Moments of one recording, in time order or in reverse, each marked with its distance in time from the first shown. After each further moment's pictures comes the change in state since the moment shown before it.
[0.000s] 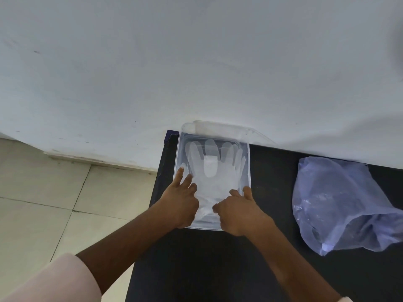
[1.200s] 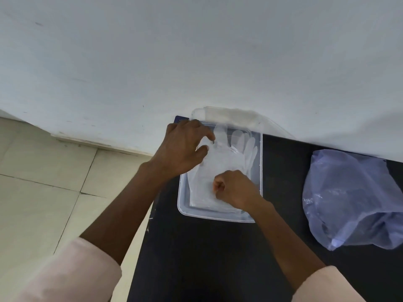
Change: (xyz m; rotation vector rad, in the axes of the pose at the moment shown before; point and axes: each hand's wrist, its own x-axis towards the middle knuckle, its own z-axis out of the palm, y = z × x) left_hand 0.007 -0.061 -0.040 -0.778 0.731 -0.193; right_hand 0.058 0.007 0.016 0.535 0.221 -0.019
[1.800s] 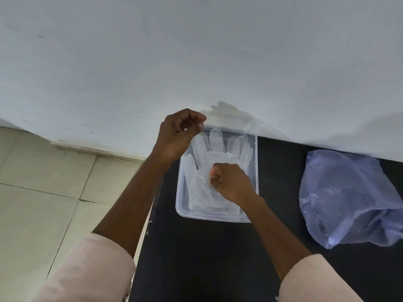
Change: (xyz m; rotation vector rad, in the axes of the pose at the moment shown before) left_hand 0.016 0.003 -0.008 -0.753 0.213 -0.289; right_hand 0.007 -0.006 -0.004 0.092 0.230 0.036
